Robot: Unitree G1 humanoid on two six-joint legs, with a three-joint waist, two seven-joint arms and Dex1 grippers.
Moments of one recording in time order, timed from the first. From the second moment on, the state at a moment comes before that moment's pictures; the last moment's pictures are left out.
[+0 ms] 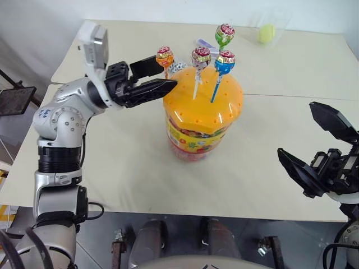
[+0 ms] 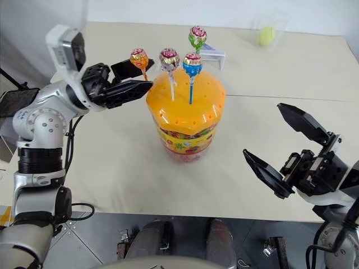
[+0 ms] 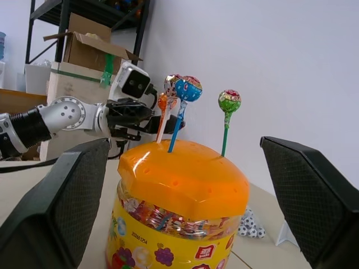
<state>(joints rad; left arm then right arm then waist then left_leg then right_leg) -0.86 0.52 0.10 0.10 -0.84 0.63 -1.07 0.15 -0.54 -0.48 -0.71 0.92 0.02 0.89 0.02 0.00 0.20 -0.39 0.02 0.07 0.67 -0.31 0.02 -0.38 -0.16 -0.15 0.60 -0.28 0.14</state>
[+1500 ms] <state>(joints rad) -0.27 1.02 0.35 0.16 -0.59 0.55 -1.05 0.00 -0.70 -0.45 -0.43 0.87 0.09 1.21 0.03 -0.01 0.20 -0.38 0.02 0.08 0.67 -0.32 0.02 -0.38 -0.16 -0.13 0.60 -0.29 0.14</state>
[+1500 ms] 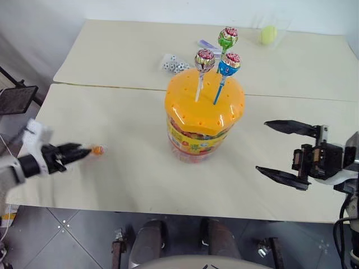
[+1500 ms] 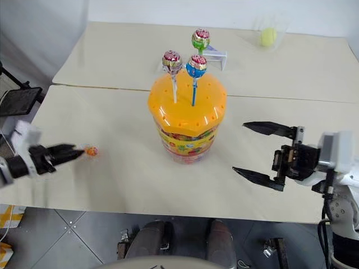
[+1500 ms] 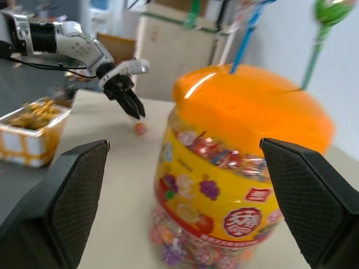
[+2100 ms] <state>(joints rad) -0.85 0.57 0.05 -0.07 -0.84 0.74 -1.12 0.13 -0.59 -0.59 -0.79 0.94 0.05 0.83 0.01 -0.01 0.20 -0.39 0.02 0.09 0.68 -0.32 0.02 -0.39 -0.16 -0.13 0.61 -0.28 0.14</state>
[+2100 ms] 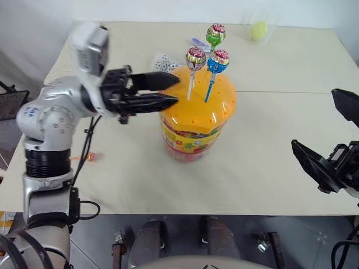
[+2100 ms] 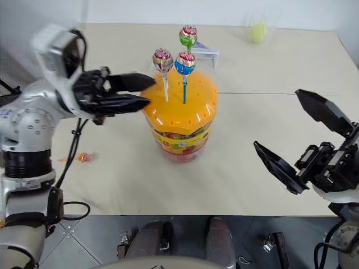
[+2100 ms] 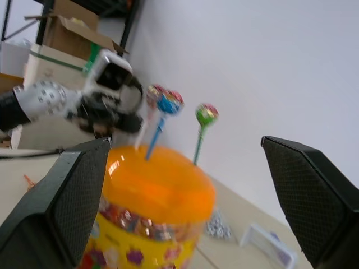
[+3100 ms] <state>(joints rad) -0.94 0.41 0.30 0.07 -0.99 0.77 -0.88 0.18 -0.62 -0.47 -0.73 0.91 0.02 1.00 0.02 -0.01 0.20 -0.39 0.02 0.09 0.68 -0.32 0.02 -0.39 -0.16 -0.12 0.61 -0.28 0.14</state>
